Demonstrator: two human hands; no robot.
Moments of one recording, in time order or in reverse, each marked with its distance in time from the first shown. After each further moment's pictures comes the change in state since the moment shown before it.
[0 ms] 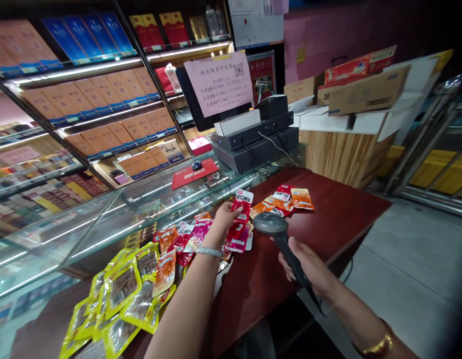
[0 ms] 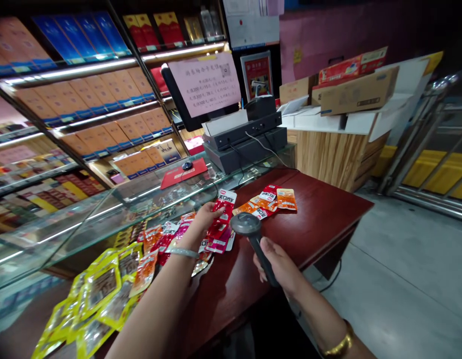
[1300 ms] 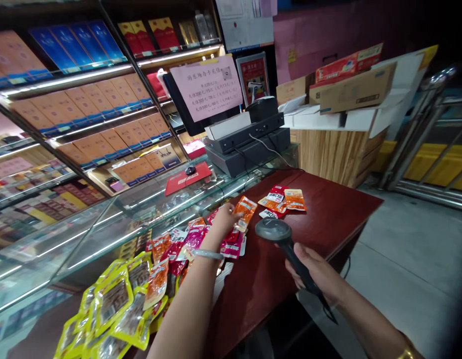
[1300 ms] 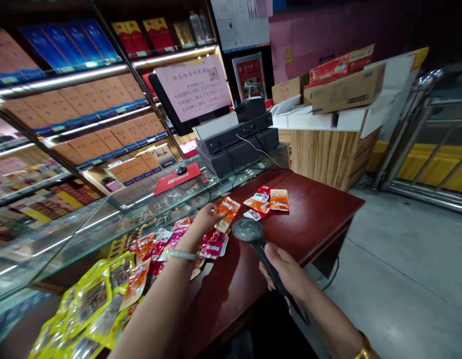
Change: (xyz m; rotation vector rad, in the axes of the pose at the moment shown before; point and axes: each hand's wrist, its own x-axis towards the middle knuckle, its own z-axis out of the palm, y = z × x) left_hand 0.009 0.020 0.011 0.340 -0.006 0.045; right_hand -0.014 -0.009 -0.028 -0.017 0.016 0.043
